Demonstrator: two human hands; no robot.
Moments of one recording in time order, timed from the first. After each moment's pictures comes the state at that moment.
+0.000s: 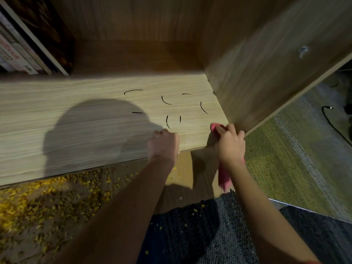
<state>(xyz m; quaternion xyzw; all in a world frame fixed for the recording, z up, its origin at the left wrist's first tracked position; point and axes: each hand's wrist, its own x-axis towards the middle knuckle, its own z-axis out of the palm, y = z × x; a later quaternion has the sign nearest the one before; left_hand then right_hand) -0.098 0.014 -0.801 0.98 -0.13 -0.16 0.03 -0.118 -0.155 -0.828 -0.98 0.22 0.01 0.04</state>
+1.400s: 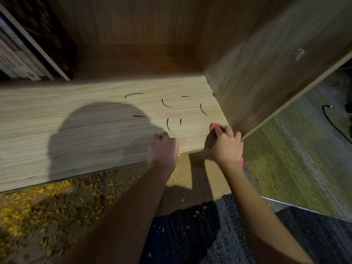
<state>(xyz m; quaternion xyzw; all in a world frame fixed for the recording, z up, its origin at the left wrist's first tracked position) -0.105 0.019 -0.796 0.97 -0.14 -0.18 0.04 -0.119 -0.140 -0.828 -0.97 0.24 0.02 0.04</state>
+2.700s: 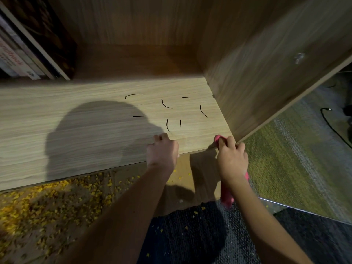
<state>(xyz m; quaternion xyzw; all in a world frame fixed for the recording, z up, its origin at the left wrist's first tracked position) -0.104 0.019 -0.797 0.97 -0.15 -0.18 0.02 -0.148 -0.144 -0.823 -0.98 0.21 0.05 -0.04</state>
